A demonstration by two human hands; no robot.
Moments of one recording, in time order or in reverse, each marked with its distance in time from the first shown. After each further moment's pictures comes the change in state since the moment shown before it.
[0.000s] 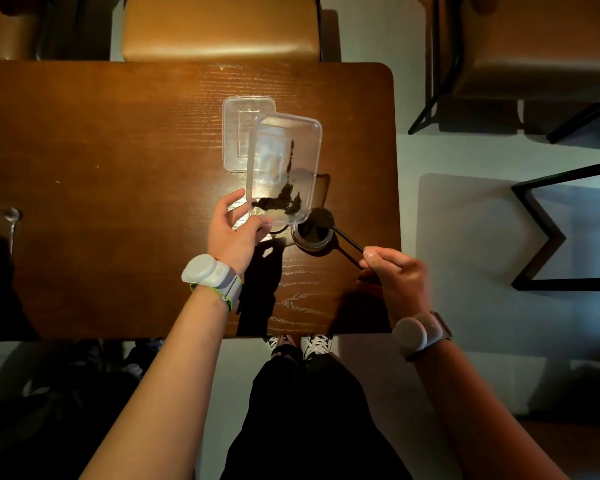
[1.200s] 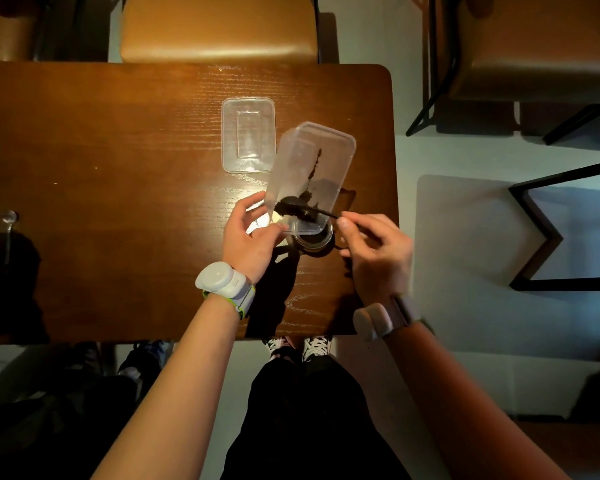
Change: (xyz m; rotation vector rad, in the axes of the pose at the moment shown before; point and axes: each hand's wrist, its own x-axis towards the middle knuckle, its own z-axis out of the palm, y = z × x) left_hand -0.017 -0.001 0.013 0.194 -0.081 0.112; right_hand 0.000 -0.046 0.050 -0.166 0.124 -0.447
